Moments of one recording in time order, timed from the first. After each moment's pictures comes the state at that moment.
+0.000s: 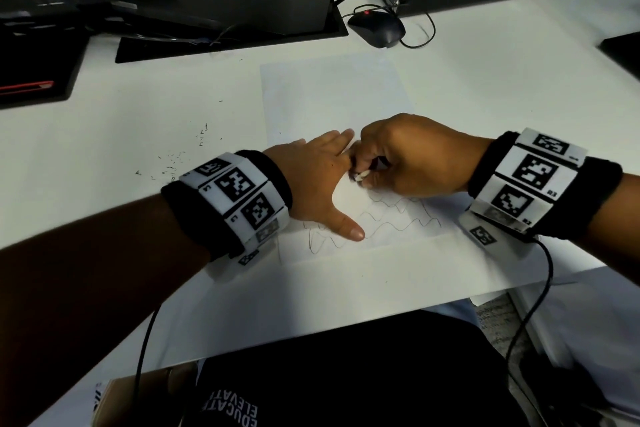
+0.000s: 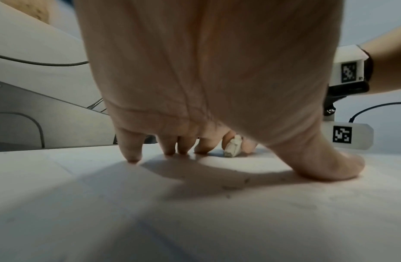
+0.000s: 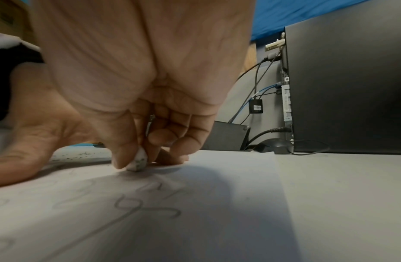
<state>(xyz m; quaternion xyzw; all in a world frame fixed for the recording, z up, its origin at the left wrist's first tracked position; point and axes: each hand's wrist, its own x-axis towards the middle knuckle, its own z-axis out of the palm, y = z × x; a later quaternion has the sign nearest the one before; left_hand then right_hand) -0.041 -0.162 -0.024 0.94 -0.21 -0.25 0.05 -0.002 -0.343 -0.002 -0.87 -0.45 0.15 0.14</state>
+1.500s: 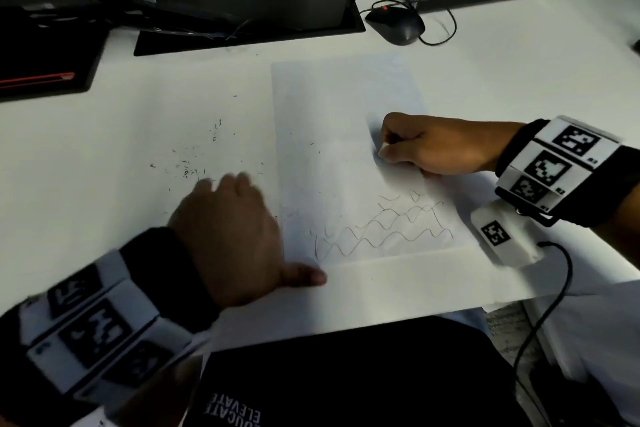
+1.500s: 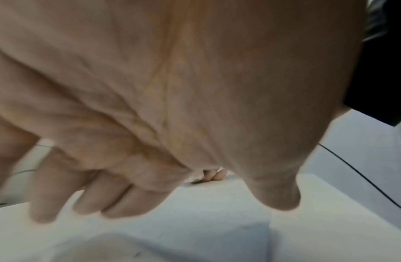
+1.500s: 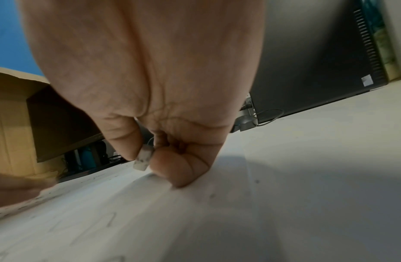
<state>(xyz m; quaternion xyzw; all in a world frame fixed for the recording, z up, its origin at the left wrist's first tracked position) -0.139 -0.138 0.018 0.94 -0.03 -0.31 -0.16 0.016 -0.348 -0.002 -0.88 -0.24 0.33 0.25</state>
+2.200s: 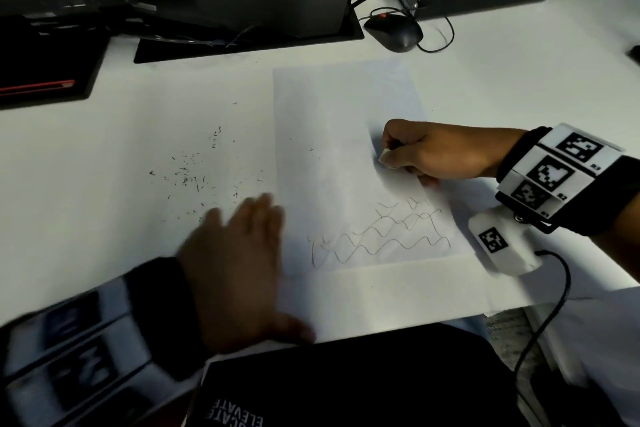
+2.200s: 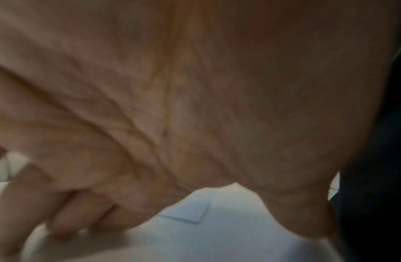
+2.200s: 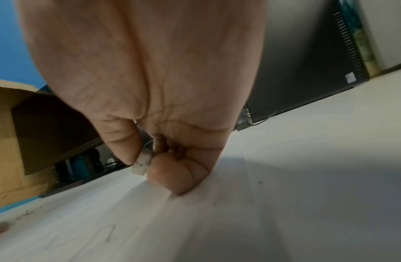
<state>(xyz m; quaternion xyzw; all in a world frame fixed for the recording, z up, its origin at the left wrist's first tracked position) -0.150 -0.140 0.013 0.90 -0.07 -0.40 -0.18 0.018 -0.347 -0.001 -0.88 -0.21 0.34 0.27</state>
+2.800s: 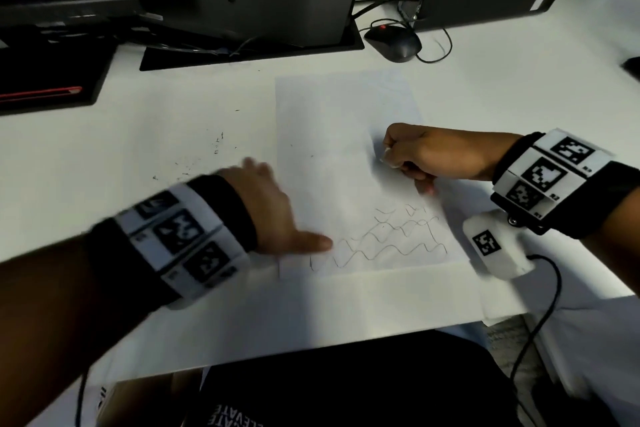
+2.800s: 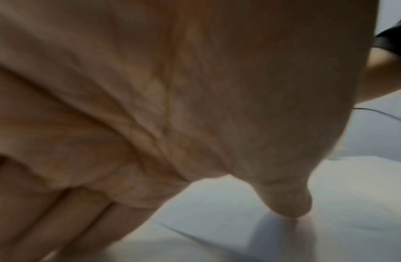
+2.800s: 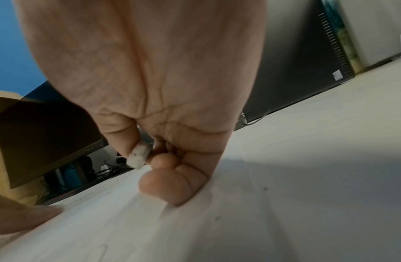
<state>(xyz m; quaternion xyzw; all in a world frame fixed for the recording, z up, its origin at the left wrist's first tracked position) -0.088 -0.145 0.015 0.92 0.01 -0.37 -0.15 0.018 -0.345 0.007 -0.86 -0.18 0.35 0.32</state>
